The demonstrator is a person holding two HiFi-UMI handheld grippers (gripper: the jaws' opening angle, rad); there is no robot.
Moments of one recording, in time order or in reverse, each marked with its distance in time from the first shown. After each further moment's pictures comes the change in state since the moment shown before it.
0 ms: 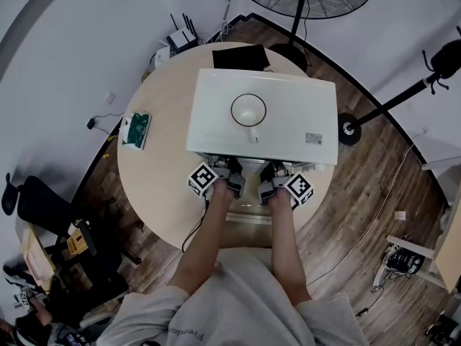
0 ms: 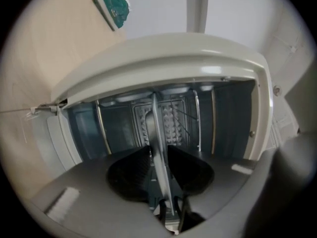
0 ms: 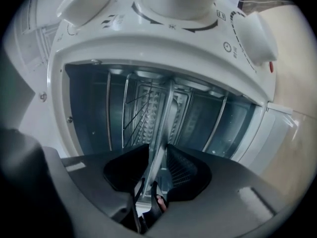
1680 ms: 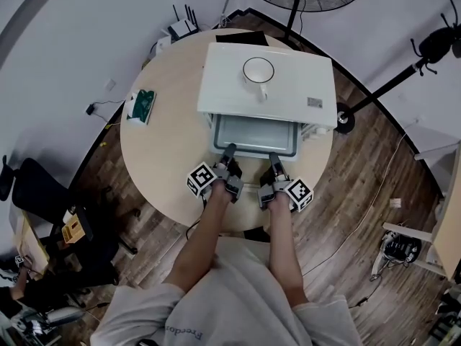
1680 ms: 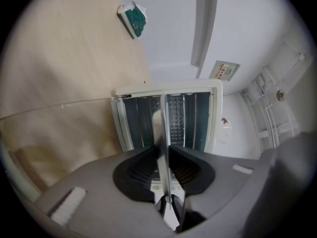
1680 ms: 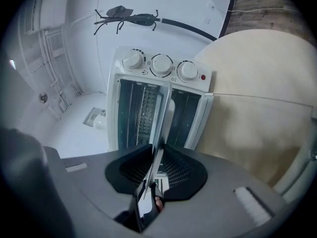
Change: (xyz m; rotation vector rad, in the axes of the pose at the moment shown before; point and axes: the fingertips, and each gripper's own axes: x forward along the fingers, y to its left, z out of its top) left arm -0.118 0.011 -0.047 -0.079 0.101 0.050; right arm -0.118 -0.003 -0.061 0.026 -0.048 -0.056
